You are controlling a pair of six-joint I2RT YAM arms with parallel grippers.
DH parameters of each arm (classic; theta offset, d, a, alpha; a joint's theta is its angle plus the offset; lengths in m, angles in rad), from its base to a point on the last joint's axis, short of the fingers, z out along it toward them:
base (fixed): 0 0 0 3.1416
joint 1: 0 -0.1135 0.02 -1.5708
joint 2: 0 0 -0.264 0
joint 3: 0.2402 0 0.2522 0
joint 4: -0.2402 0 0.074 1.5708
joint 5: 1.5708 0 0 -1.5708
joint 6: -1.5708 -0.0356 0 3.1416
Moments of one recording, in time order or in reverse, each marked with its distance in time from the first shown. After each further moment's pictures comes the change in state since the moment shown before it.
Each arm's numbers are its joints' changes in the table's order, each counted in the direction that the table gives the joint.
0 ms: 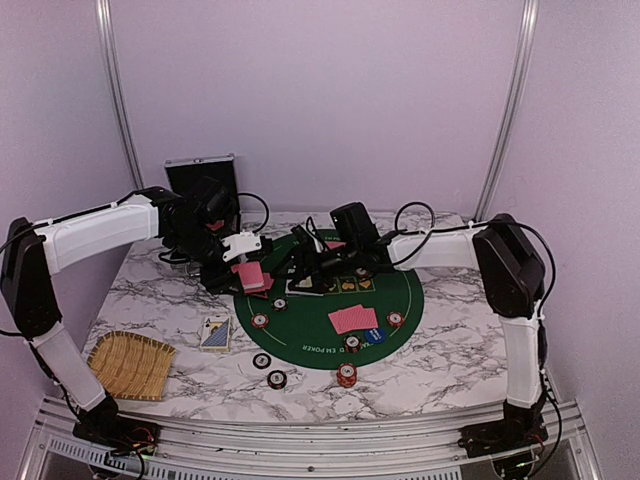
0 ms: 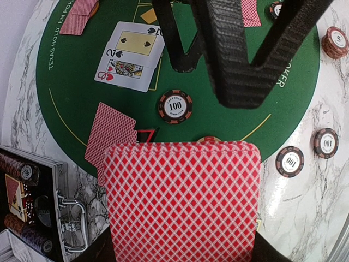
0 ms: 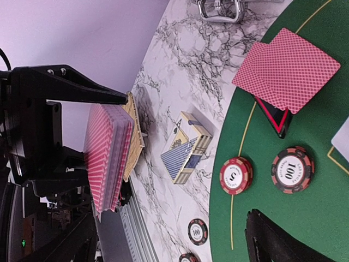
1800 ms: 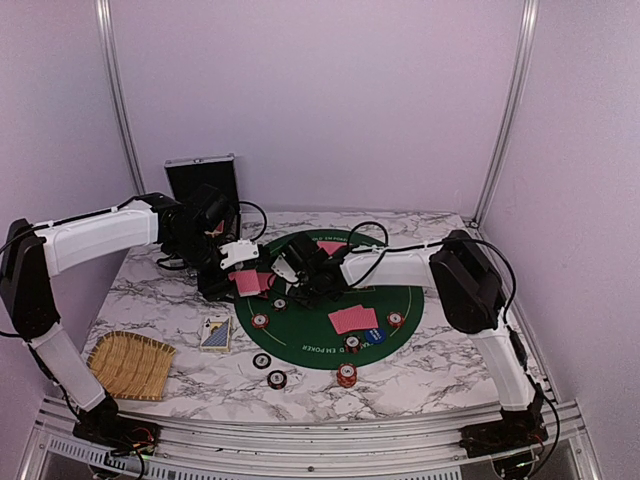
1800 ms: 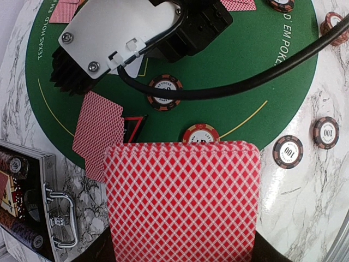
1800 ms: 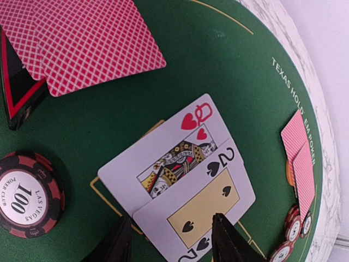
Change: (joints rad) left arm 0.000 0.013 -0.054 0.004 -0.009 -0.001; right arm -0.182 -0.224 0.279 -0.389 1.180 0.971
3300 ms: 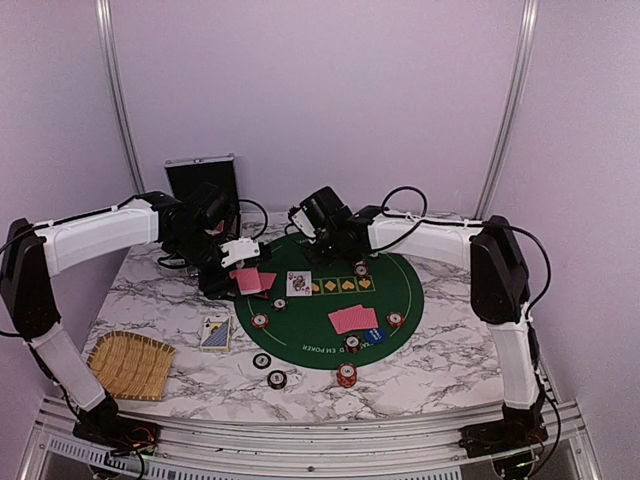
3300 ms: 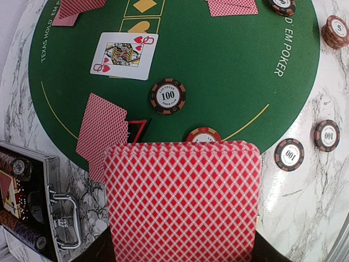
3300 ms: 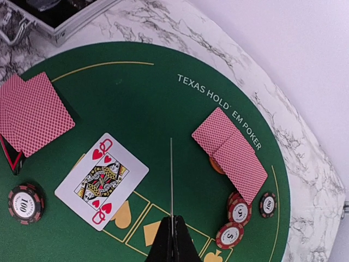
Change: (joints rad) left arm 0.003 -0.005 0.014 0.001 -0.003 0.001; right arm 0.107 0.160 0.072 -0.110 -0.047 -0.188
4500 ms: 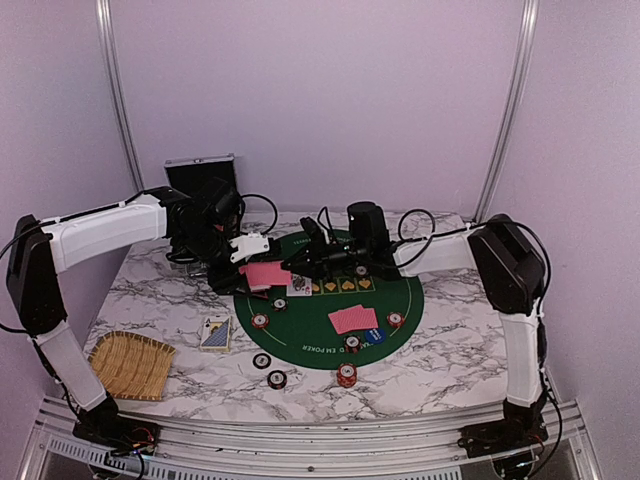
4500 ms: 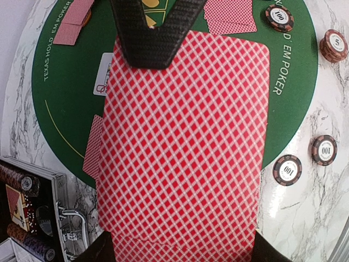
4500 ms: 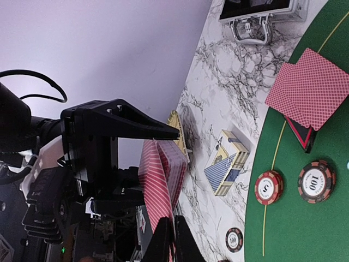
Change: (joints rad) left arm 0.036 -0.044 0.072 -0.004 0.003 0.007; right arm 0.124 0.048 -0.447 0.918 -1.271 -1.124
